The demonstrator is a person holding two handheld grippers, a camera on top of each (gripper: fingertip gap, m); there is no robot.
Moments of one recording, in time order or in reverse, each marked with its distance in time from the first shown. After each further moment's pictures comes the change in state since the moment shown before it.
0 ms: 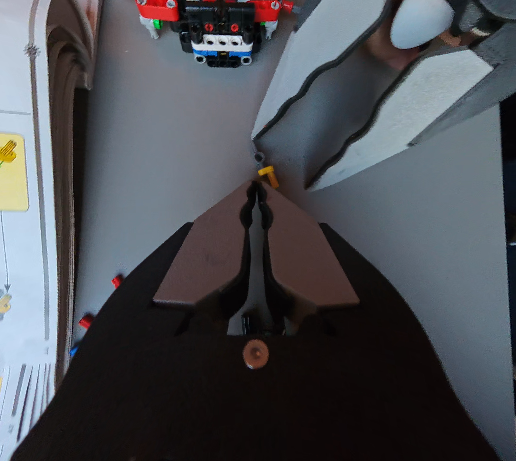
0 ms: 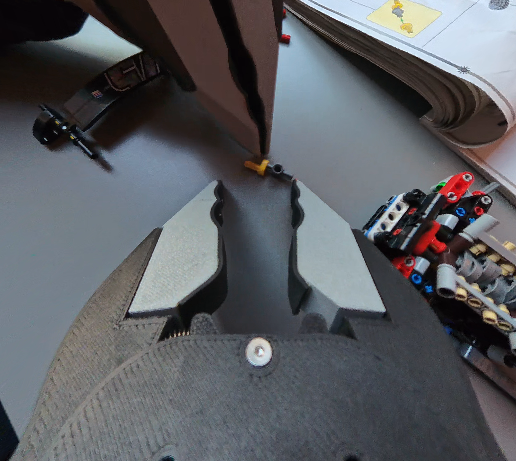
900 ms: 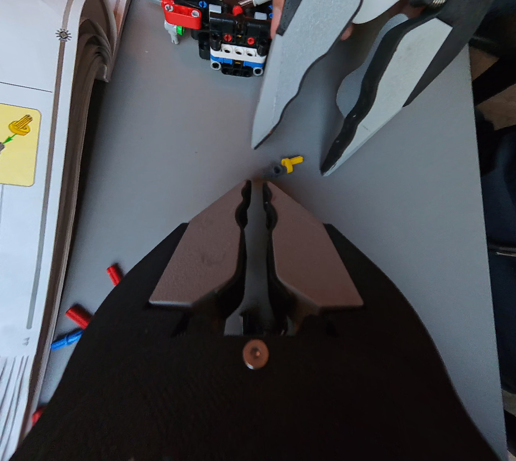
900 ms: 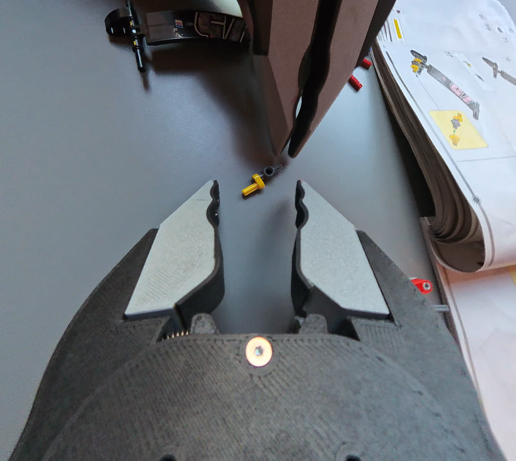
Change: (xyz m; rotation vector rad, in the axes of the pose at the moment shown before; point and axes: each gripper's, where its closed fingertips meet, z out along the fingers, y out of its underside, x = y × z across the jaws) left arm -0.003 -0.002 -0.005 0.099 0.017 -0.085; right arm -0.003 0.000 -0.006 0.040 -0.304 -0.516
